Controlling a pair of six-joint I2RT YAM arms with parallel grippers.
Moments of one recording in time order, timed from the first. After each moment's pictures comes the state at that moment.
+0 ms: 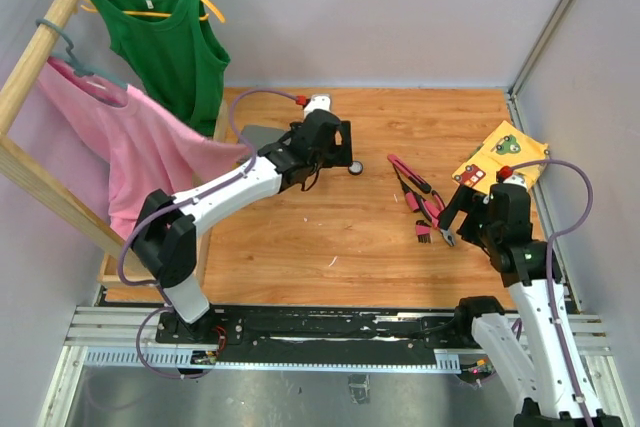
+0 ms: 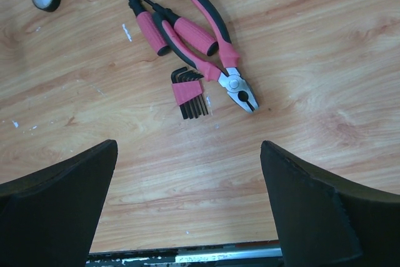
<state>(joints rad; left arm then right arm) -0.74 1.67 1.36 -0.29 -0.39 -0.54 0.08 0.64 0.74 -0.84 0.07 0.46</state>
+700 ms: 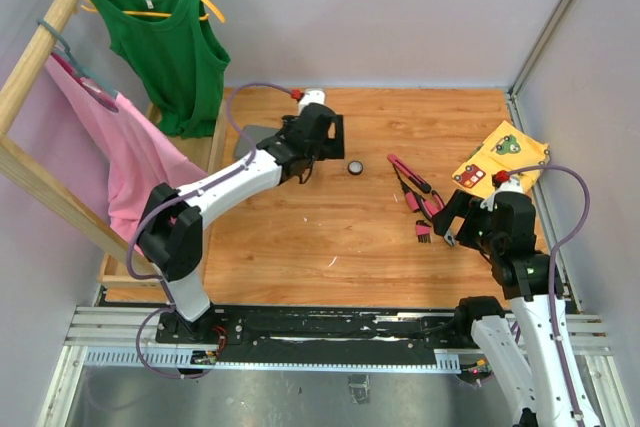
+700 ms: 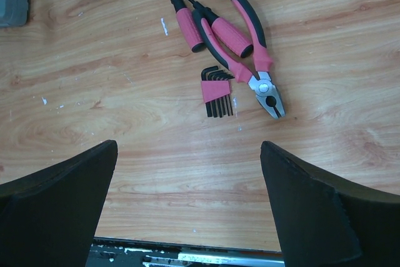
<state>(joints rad) -0.74 1.75 1.43 -0.30 -0.45 -0.48 0.08 0.55 0.70 -0.80 -0.06 0.41</state>
